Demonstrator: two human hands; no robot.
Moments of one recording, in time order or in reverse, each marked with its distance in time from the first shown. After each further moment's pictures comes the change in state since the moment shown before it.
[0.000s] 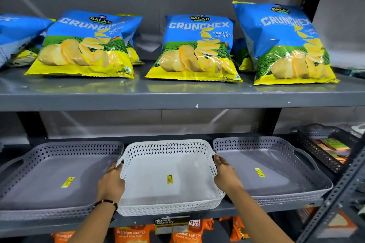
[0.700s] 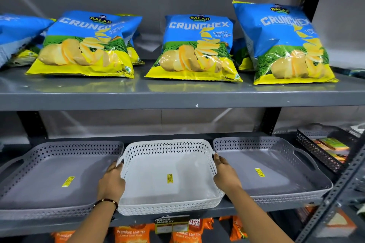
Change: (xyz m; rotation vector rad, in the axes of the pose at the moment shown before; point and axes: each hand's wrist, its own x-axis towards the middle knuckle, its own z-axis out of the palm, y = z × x) left_hand 0.003 -0.003 0.002 -0.013 -0.014 -0.010; right_hand 0.002 -0.001 0.002 -0.008 0.000 0.009
